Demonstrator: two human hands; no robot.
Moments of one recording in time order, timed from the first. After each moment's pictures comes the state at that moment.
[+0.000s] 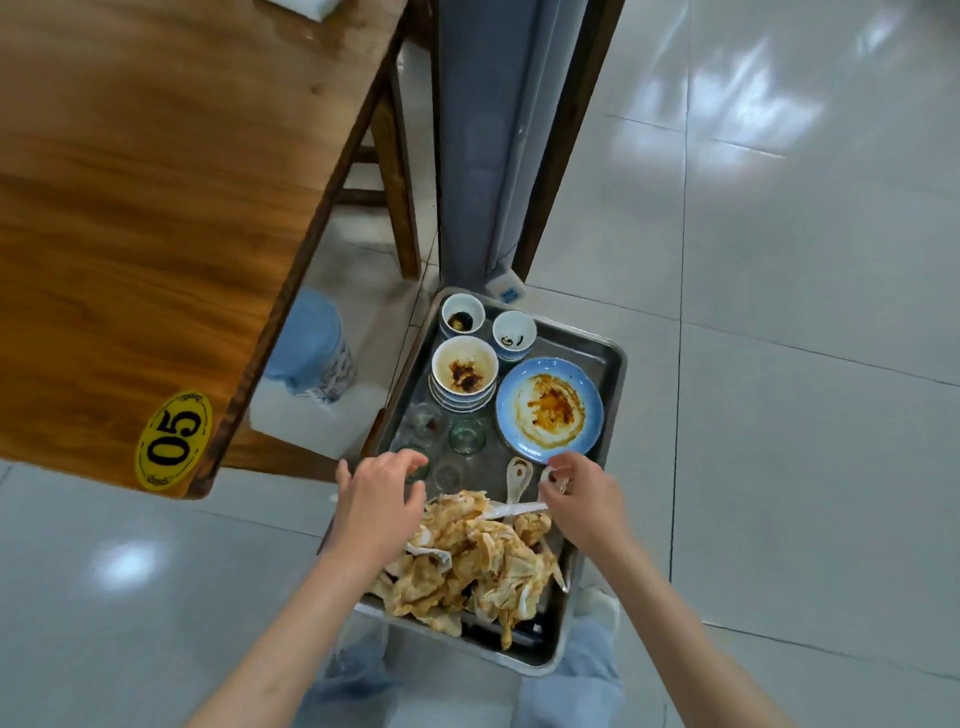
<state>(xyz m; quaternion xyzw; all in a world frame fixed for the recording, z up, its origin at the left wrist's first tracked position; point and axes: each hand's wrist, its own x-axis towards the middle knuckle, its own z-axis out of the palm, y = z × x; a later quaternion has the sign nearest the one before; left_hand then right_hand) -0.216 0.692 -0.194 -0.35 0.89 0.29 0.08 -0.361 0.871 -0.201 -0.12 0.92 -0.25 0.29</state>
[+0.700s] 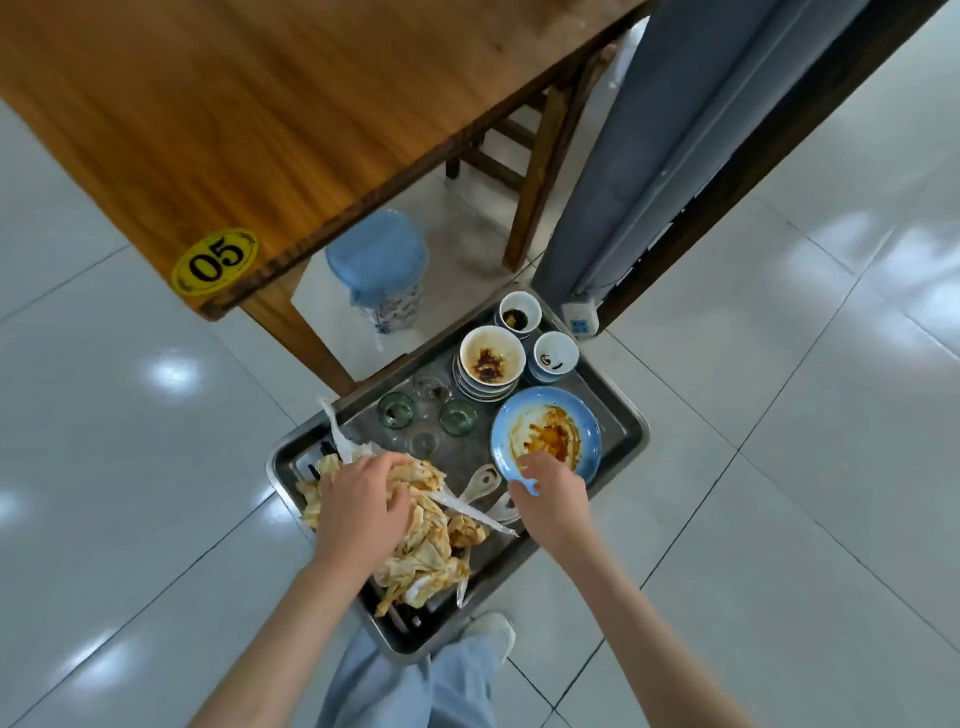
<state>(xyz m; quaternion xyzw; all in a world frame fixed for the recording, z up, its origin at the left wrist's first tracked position) -0.234 0.809 -0.185 -0.60 0.73 0.32 -0.02 -0.435 0.869 -0.208 -0.35 0.84 -0.15 0.38</state>
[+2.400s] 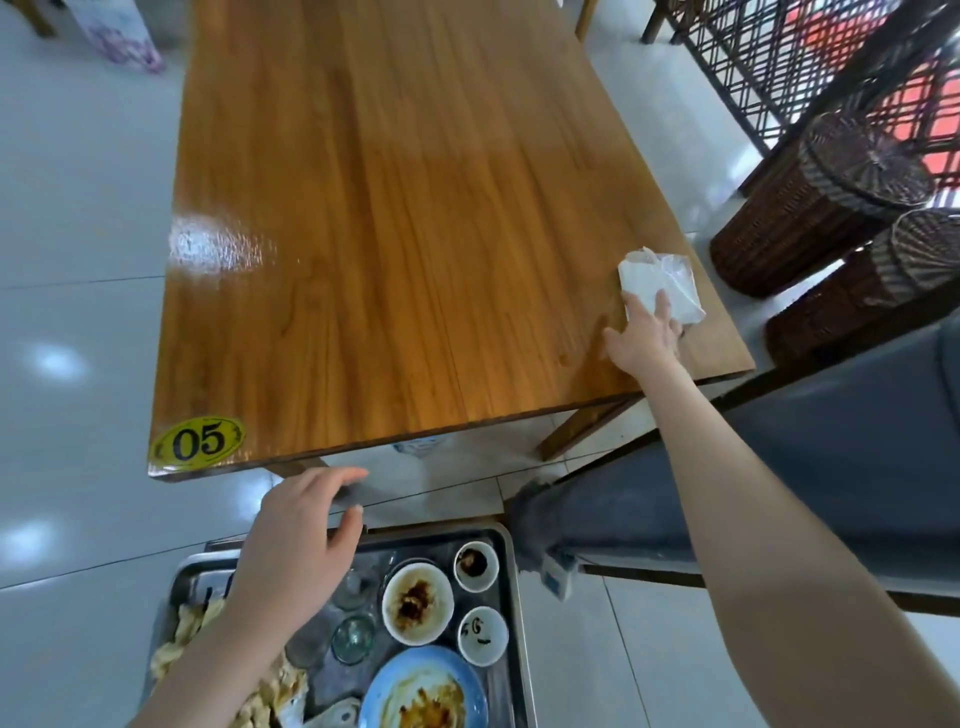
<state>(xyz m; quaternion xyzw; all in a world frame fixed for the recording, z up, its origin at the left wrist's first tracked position) -0.343 0.641 -0.049 -0.76 0.57 0.25 -0.18 -0.620 0.364 -0.059 -0.62 0.76 -0.01 0.19</state>
